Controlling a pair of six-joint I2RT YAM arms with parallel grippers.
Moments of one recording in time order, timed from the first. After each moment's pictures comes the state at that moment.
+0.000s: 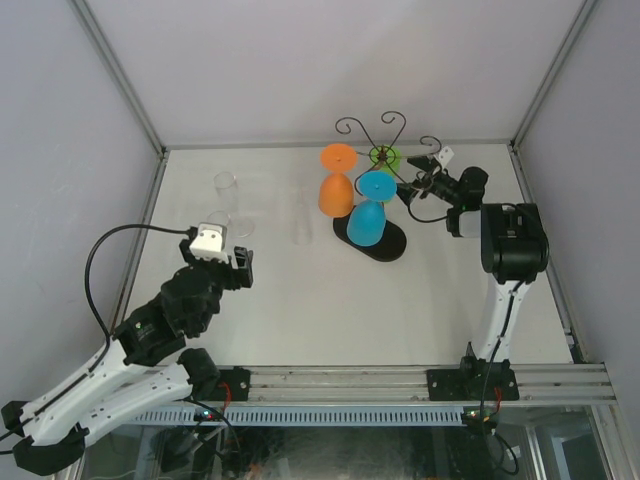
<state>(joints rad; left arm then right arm) -0.91 0.54 0.74 -0.48 -0.73 -0.19 -0.02 2.08 1.07 1.11 -0.95 -0.03</state>
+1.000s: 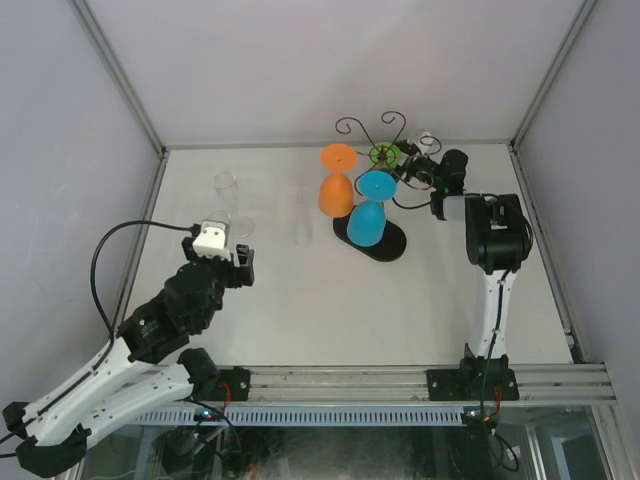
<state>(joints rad) -0.87 0.56 0.74 -0.47 -0.69 -0.19 0.06 2.23 1.34 1.02 -0.90 -0.08</state>
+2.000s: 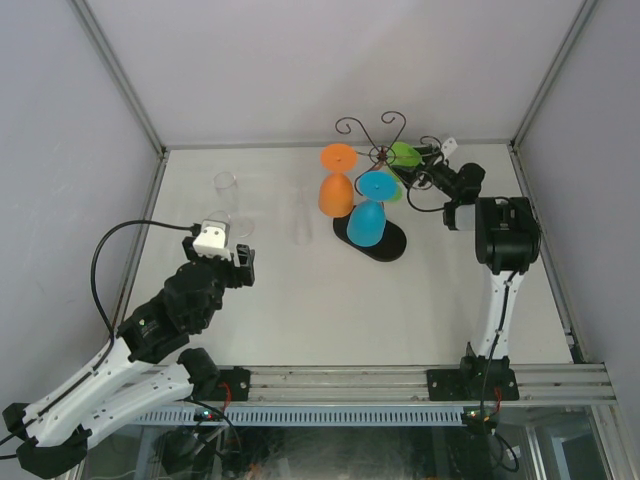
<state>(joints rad) -0.86 0.56 0.74 -0.47 -0.67 -0.19 -0.02 2.22 1.24 1.19 -0.85 0.07</state>
